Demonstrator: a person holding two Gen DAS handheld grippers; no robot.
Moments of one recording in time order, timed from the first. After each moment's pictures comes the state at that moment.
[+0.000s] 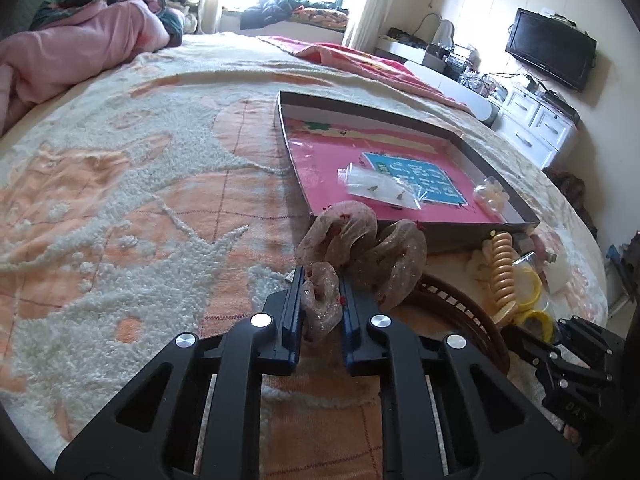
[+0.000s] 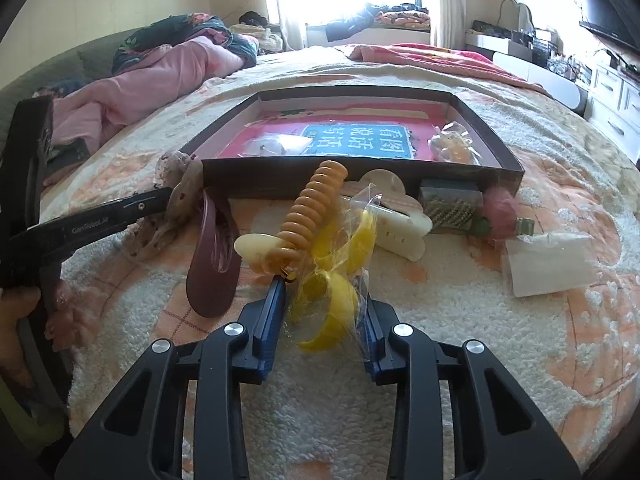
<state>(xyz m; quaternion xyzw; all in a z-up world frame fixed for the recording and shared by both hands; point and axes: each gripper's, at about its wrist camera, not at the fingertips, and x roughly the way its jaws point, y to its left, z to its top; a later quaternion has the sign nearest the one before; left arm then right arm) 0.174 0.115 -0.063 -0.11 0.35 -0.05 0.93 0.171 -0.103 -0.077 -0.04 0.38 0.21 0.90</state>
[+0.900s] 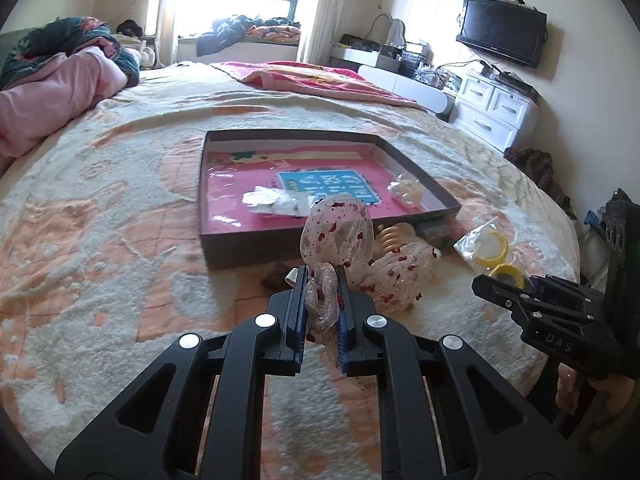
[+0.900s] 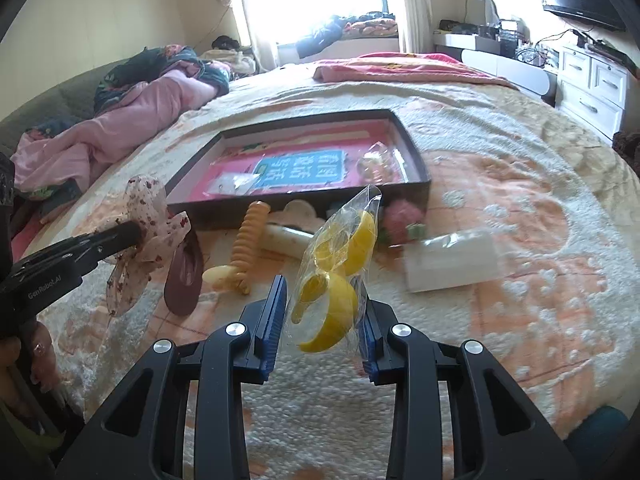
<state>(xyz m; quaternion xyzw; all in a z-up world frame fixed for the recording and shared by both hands) 0.143 0.053 -0.022 -0.06 0.33 -0.11 0.94 0.158 -0.165 -0.042 0.01 0.36 0.18 0.92</state>
